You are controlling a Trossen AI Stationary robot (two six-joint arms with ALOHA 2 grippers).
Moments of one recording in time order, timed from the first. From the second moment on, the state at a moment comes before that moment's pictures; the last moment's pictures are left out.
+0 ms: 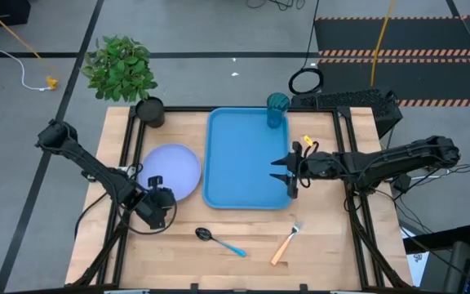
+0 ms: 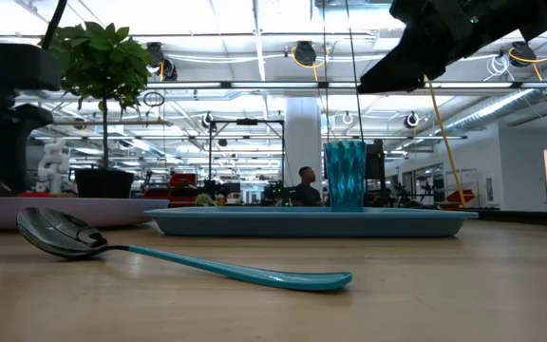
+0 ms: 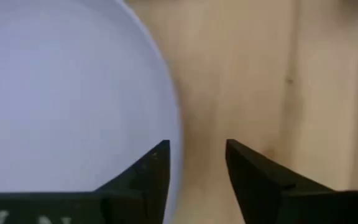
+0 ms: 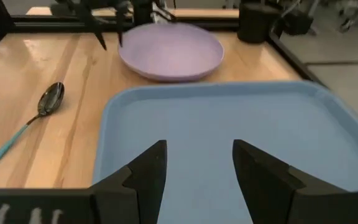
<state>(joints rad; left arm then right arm) -0.63 1.14 0.55 -0.71 -0.33 -0.69 0.08 1.02 0.56 0.03 0.24 0.05</state>
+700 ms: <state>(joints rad) -0.63 1.14 0.45 -0.68 -0.36 -0.59 0.06 1.02 0.42 0.35 0.24 -0.07</state>
